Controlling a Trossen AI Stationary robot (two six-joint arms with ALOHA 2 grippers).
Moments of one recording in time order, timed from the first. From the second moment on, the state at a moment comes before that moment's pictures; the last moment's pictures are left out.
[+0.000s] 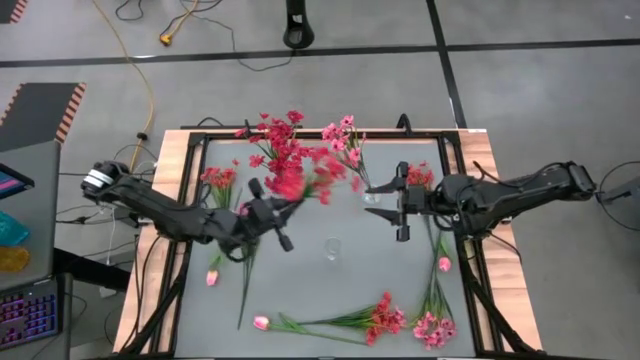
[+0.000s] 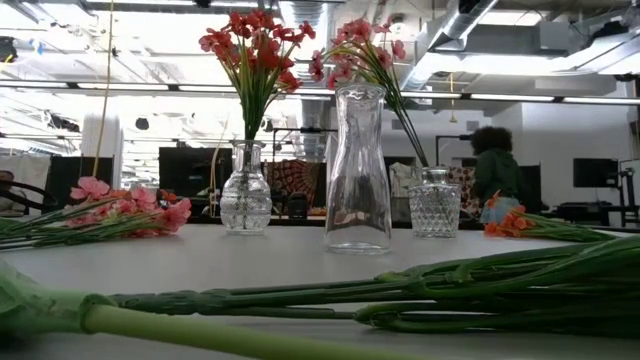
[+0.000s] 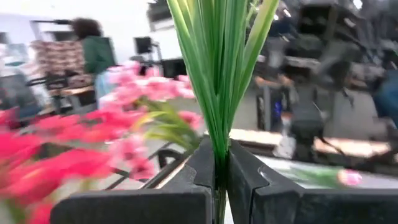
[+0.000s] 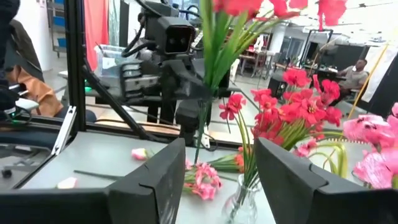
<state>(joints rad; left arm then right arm) -0.35 1.28 0.78 0.61 -0.90 0.18 0.16 0.92 0.68 0.28 0.21 -0.17</state>
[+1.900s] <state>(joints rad) 0.05 1.33 0.21 1.45 -0.54 0.17 0.10 1.12 0.68 0.25 0.22 -0.17</state>
